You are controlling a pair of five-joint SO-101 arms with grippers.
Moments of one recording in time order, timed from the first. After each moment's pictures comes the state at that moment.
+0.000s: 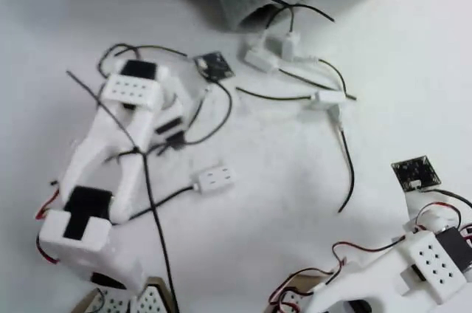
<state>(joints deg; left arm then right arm) 2.7 9.4 5.8 76.4 -50.6 57.2 -52.4 63.1 67.6 72.3</state>
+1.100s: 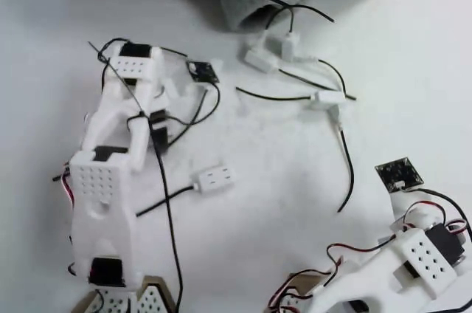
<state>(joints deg) -2.3 42.9 -26.7 92.2 -63.4 53.7 -52.4 67.3 67.3 72.3</state>
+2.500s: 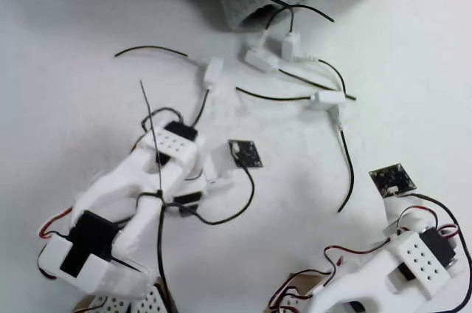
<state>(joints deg) 19.1 -1.4 40.0 71.6 -47.3 53.7 -52.4 72.4 63.6 72.3</state>
